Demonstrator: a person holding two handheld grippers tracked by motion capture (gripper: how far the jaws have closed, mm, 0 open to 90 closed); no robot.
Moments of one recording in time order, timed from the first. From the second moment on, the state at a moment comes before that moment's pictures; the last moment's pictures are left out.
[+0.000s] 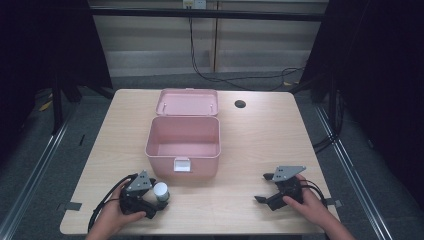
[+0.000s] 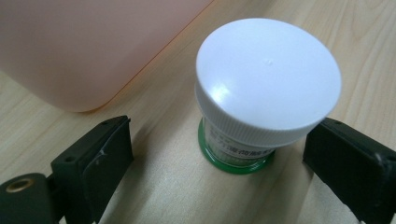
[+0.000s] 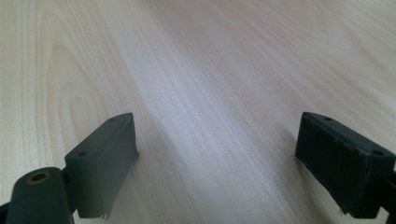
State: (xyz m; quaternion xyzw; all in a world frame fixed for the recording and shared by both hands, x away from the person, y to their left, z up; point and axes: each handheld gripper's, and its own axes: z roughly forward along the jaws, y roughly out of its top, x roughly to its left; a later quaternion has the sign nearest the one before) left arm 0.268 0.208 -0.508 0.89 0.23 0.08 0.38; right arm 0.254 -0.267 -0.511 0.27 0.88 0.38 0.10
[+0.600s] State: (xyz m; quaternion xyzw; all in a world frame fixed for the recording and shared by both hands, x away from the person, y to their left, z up) left arm 0.265 0.198 -0.476 0.94 0.25 0.03 0.23; right arm 0.254 -0.268 -0.511 0.27 0.88 0.38 0.10
